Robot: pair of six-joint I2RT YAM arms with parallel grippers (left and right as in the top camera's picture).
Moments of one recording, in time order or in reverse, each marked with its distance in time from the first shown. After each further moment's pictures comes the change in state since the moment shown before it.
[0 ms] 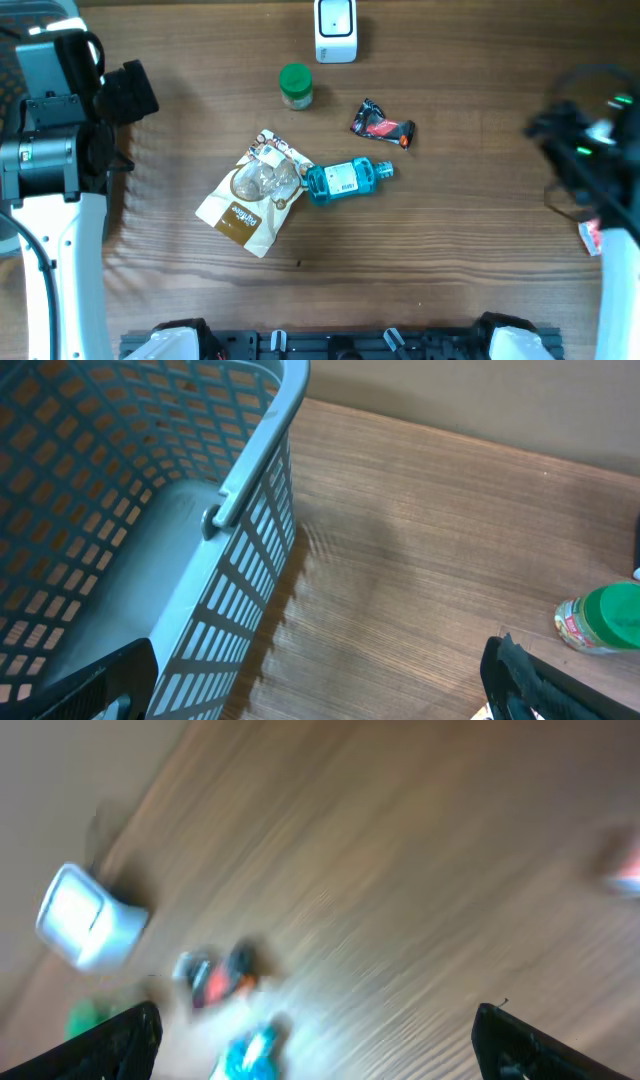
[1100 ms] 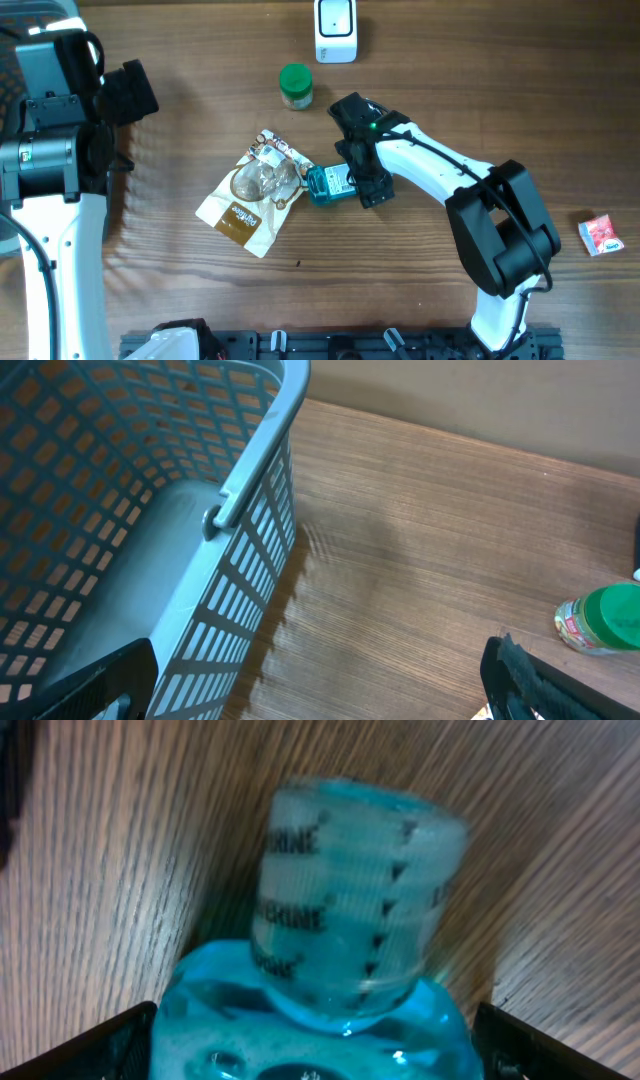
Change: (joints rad) left arm 0.000 -0.001 0.000 -0.002 0.000 0.000; right arm 0.750 0.838 -0.005 0.309 0.057 1.062
